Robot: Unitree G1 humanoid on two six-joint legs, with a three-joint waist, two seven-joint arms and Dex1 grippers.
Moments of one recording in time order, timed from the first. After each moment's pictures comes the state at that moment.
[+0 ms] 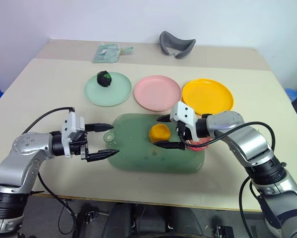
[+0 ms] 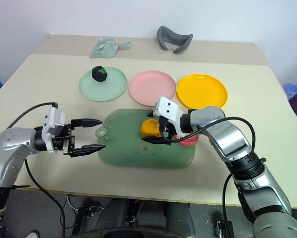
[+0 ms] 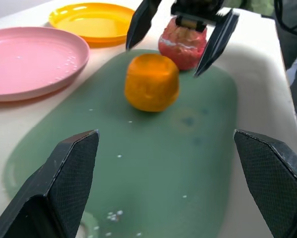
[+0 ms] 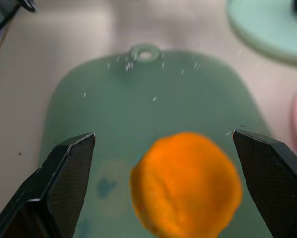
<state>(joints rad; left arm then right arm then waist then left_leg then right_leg) -0.12 0.78 0.13 -0.24 -0.57 0.34 -1.21 -0.60 -0.64 0.34 -0.22 0.30 0.66 1.00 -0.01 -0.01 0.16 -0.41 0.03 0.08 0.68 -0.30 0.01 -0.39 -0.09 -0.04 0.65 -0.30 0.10</state>
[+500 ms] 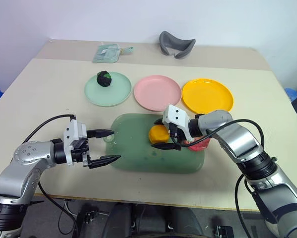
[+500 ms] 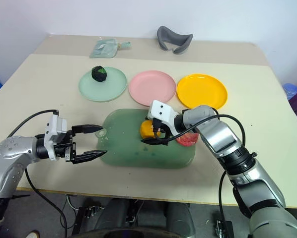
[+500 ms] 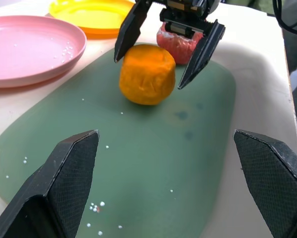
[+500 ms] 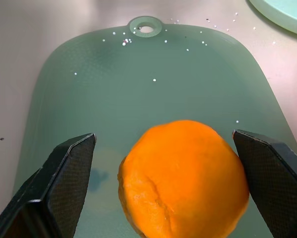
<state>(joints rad) -0.04 0.77 0.14 -0.30 -0.57 0.33 -1.15 -0.65 -0.60 0.40 -0.15 0.21 0.64 1.02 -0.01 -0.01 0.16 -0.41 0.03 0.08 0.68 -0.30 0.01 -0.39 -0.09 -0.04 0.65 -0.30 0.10</state>
